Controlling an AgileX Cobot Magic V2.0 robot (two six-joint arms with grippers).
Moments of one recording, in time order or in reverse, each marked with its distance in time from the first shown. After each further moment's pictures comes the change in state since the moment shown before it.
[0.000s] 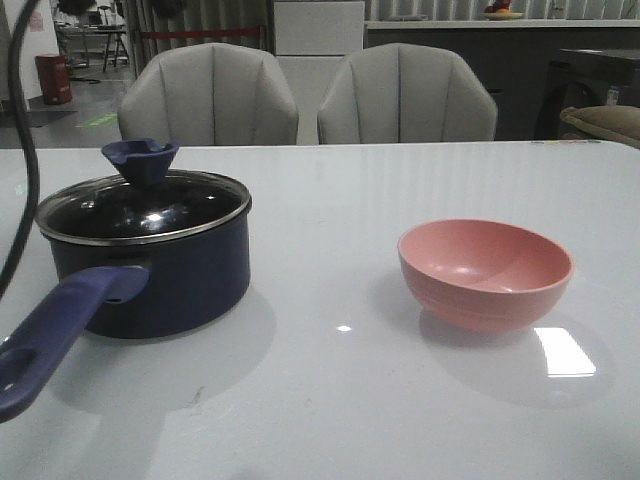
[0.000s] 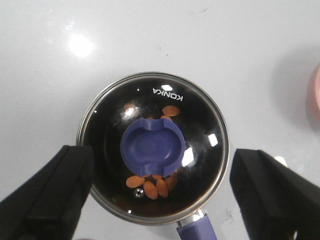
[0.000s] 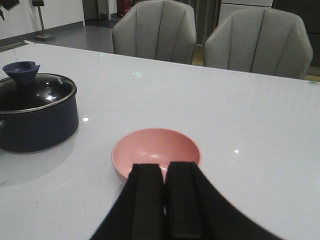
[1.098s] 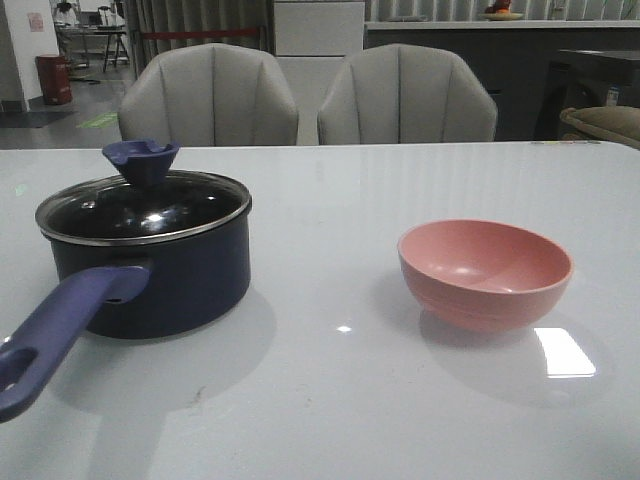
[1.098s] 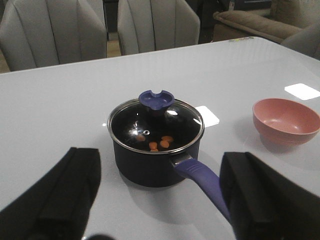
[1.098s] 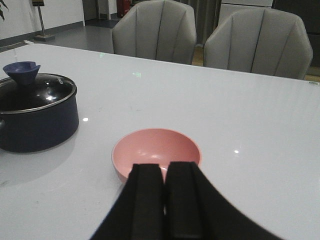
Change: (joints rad) left arm 0.000 -1.571 1.317 -0.006 -0.562 0.000; right arm 0.000 0.000 0.000 0.000 0.000 0.000
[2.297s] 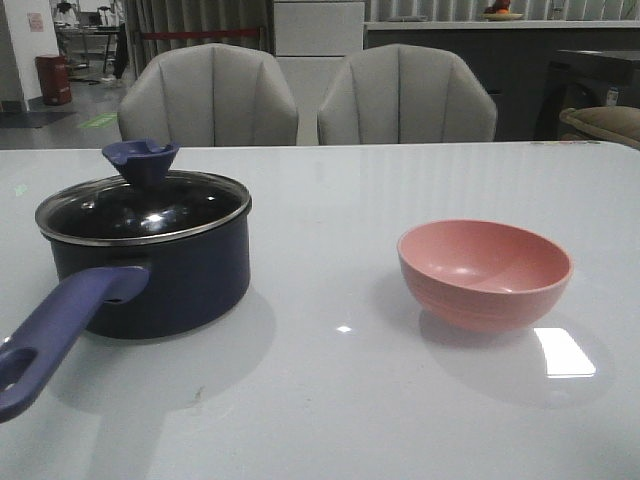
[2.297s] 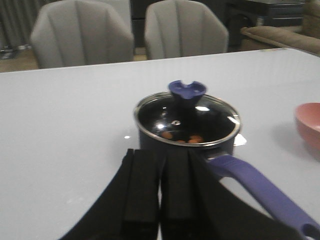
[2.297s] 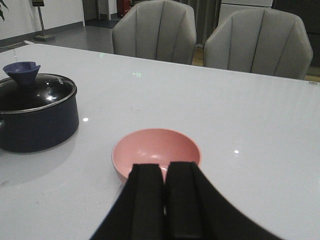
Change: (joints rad) left arm 0.168 -0.076 0.279 -0.002 -0.267 0.000; right arm 0.000 0.000 0.000 0.000 0.000 0.000
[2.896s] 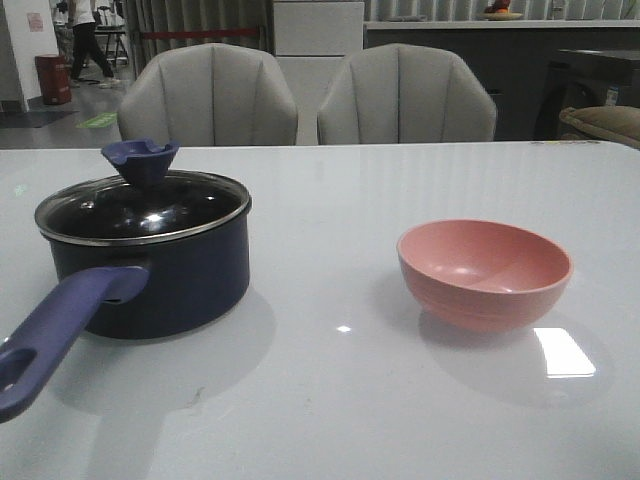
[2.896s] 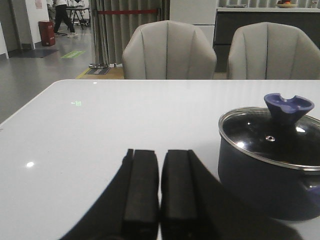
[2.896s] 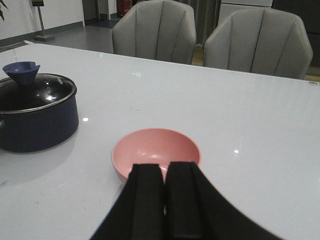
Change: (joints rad) left arm 0.227 0.000 0.158 -0.001 -0.251 0.000; right arm 0.000 0.000 0.000 0.000 0.000 0.000
